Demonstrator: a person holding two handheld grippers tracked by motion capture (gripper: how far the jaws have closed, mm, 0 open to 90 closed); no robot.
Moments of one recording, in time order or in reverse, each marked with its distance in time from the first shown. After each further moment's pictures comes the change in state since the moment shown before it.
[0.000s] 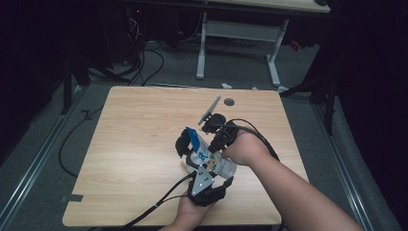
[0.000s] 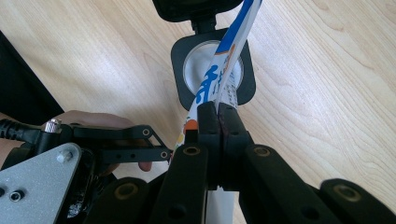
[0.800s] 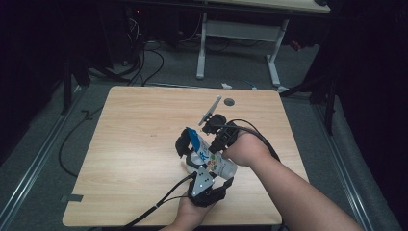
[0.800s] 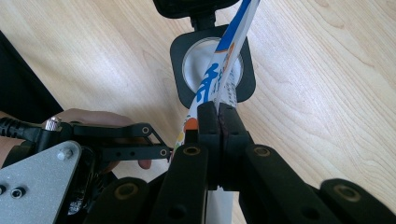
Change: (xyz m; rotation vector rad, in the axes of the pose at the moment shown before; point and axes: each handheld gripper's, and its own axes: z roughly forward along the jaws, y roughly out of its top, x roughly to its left) left arm -0.001 -0.002 0.000 0.003 0.000 0.006; right arm 0.000 -0.002 0.001 0.003 -0.001 0.003
